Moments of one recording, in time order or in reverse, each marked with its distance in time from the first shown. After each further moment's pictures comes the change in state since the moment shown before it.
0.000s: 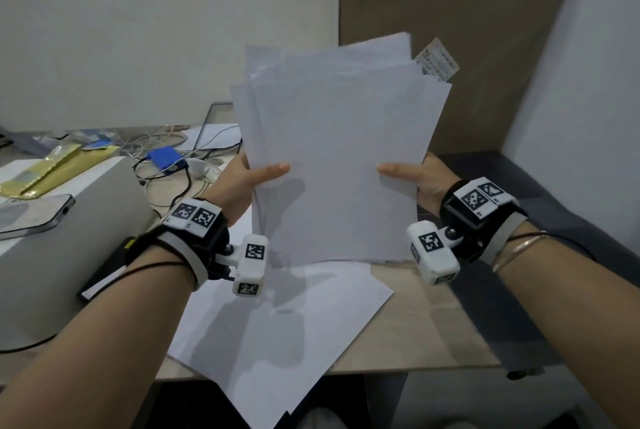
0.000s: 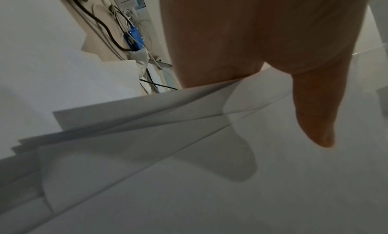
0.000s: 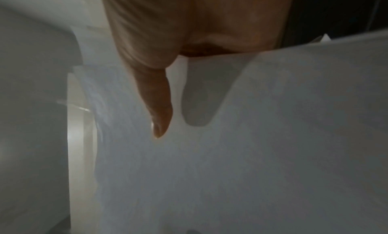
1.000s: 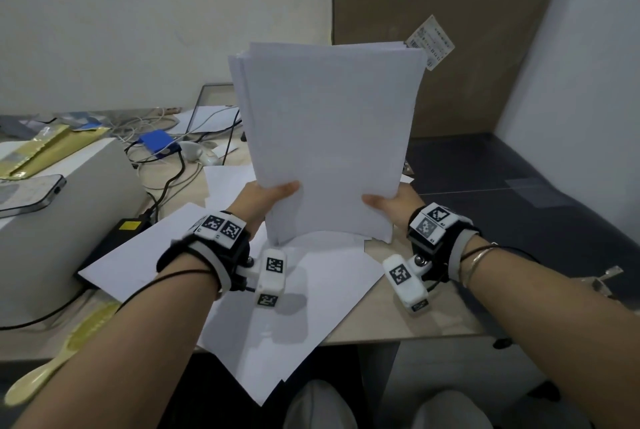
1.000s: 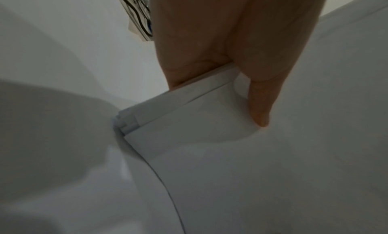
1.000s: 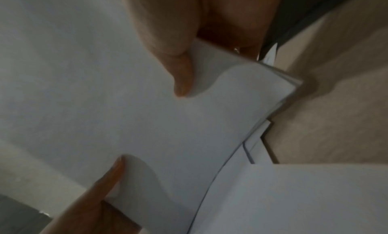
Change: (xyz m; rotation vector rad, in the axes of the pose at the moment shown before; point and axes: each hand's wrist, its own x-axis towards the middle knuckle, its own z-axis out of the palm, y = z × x) left_hand -0.017 -0.055 0.021 0.072 0.196 -0.256; right_hand -0.024 0.070 0.008 -0.419 0.163 0.204
